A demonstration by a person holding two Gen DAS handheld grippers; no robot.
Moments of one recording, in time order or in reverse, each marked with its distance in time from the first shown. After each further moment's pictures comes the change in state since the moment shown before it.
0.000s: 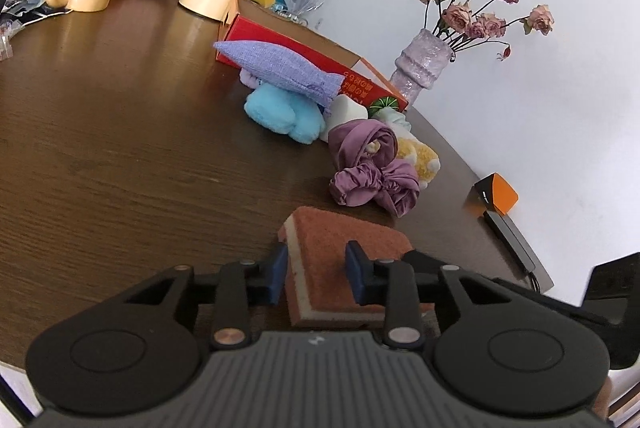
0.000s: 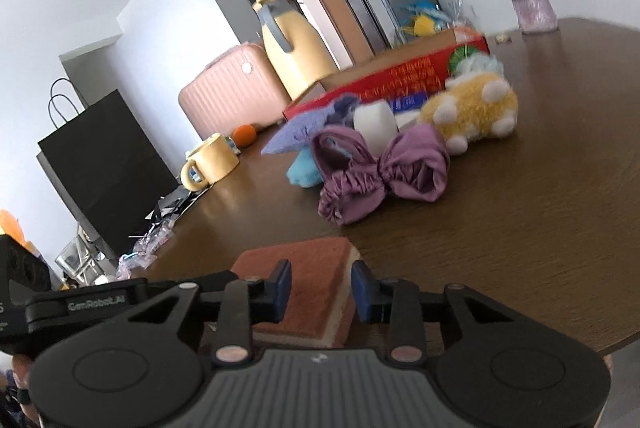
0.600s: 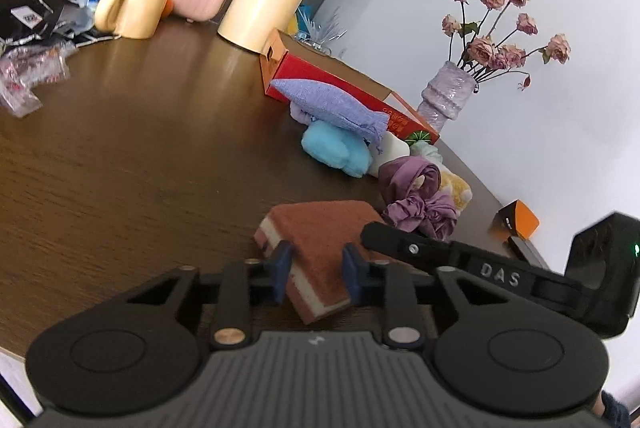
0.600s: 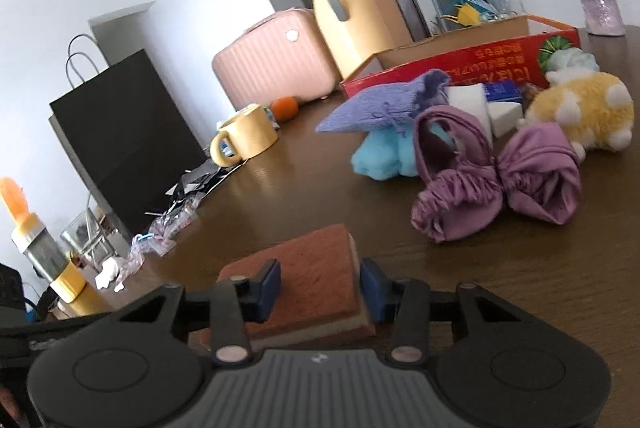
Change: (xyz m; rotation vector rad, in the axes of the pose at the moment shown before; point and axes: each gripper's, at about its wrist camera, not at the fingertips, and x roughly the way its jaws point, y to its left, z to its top) left arm -0.032 0.035 0.007 -0.017 -0.085 0.061; right arm 0.065 0.051 0.012 -0.112 0.050 0.052
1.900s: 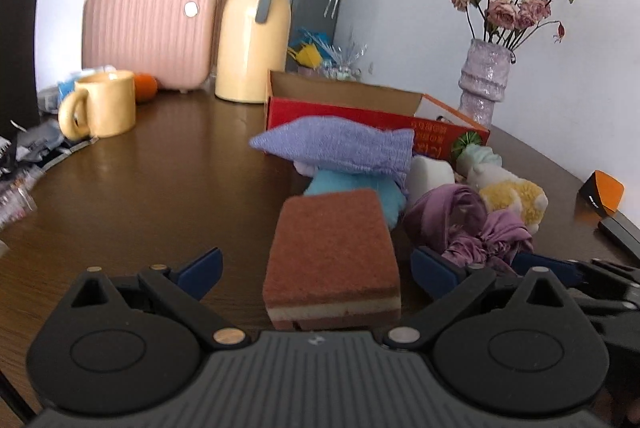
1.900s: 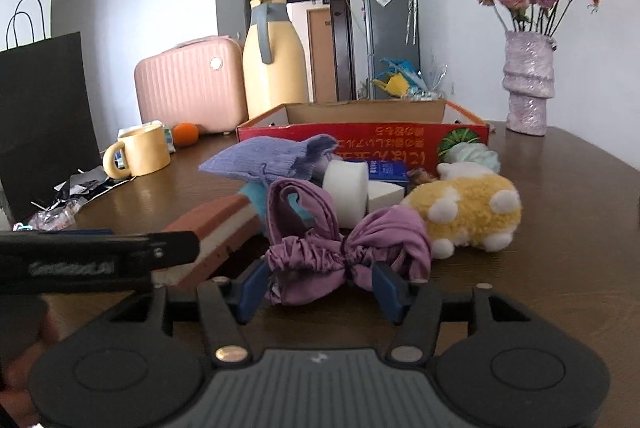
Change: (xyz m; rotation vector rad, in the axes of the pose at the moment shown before) left arm 0.088 -0.059 0.026 0.270 -0.090 0.243; right arm -0.012 -0.020 0.011 -0.217 -0.147 -0.354
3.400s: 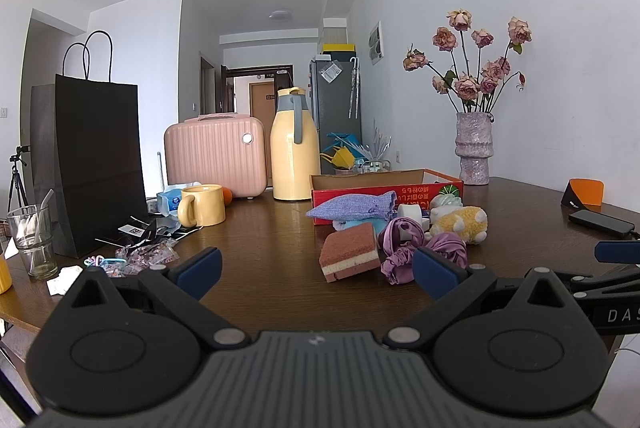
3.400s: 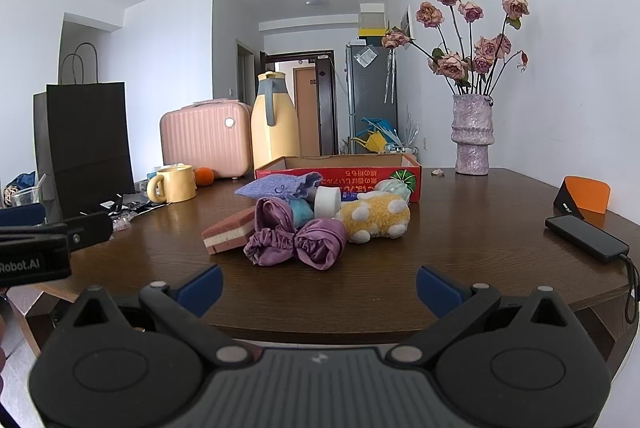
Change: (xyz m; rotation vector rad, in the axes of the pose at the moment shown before) left arm -0.216 -0.044 -0.088 0.159 -0.340 0.170; right arm -0.188 0.007 -0.069 -0.003 -0.190 -0.052
